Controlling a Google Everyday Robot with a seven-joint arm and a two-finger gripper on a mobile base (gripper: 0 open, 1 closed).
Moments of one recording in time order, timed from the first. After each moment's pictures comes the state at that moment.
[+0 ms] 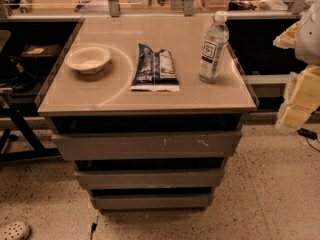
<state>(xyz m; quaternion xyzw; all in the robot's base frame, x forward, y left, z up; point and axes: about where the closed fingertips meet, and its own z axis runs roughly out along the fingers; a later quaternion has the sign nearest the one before) 0.438 -0.216 0.978 -0.60 0.78 -0.04 0.16</state>
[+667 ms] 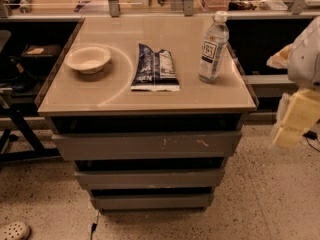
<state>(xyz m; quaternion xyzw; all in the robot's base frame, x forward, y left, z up) 0.421 -0.207 0.952 -0.60 0.78 -0.01 0.16</state>
